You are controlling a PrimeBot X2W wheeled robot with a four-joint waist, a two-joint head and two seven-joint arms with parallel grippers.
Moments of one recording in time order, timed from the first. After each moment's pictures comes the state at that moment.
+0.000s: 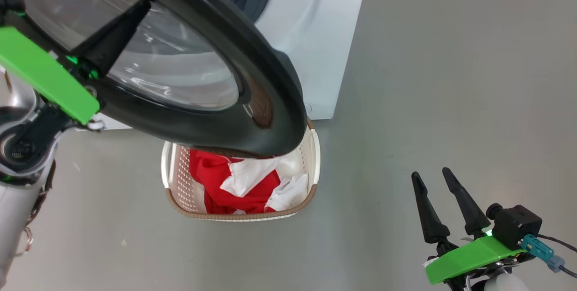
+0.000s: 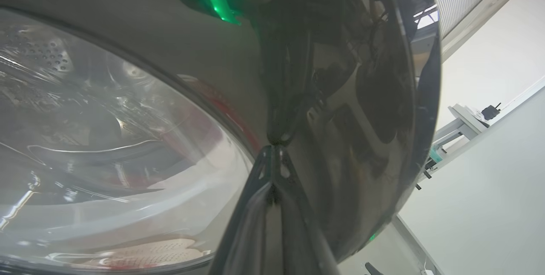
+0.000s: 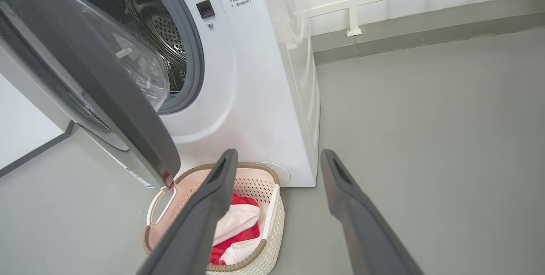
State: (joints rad) left arm -0.91 0.55 -0.44 0.24 -1.40 -0.12 0.28; right arm -0.07 -0.05 0.09 0.24 0.42 0.13 -0.26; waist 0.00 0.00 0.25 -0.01
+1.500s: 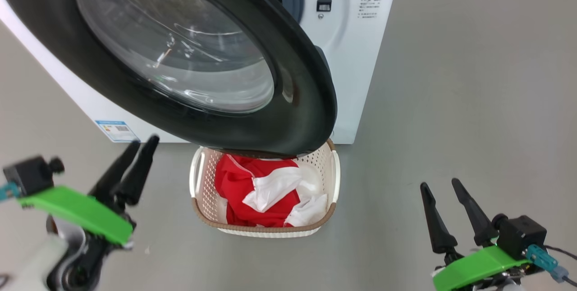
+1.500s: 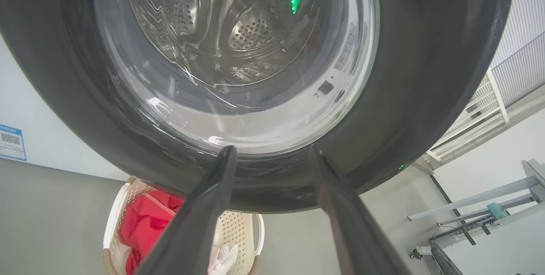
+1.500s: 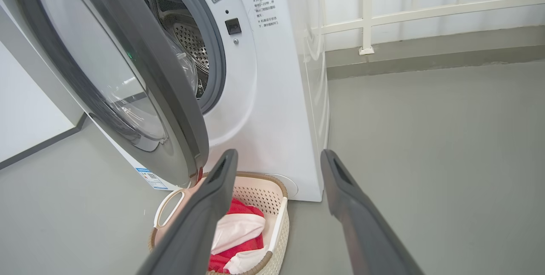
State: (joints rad) left arm -0.57 0.62 -0.69 0.30 -1.46 -0.12 -0.23; right arm -0.04 -0.05 0.05 0.25 0.36 0.13 -0.26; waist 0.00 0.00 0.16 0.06
